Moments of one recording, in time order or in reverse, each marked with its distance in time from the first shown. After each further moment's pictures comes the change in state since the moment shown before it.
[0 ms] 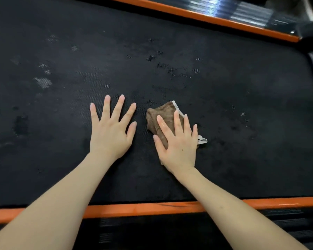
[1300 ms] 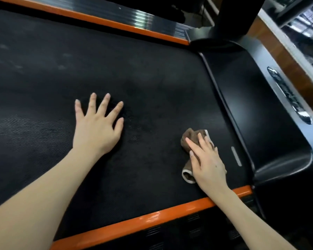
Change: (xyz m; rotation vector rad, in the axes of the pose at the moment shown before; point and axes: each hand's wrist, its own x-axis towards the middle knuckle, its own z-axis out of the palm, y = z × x) left_hand 0.081 0.300 0.050 -0.051 0.013 0.102; right_hand -0.093 0.372 -0.101 0.050 0.032 0.288
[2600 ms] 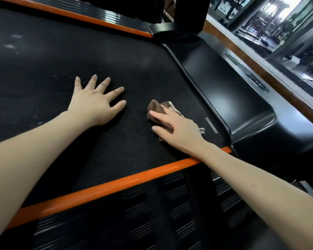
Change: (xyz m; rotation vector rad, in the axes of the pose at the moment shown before) left_hand 0.015 0.055 0.012 0.083 -0.054 0.232; right_hand 0.005 -0.003 -0.007 -0.074 -0.092 -0.152
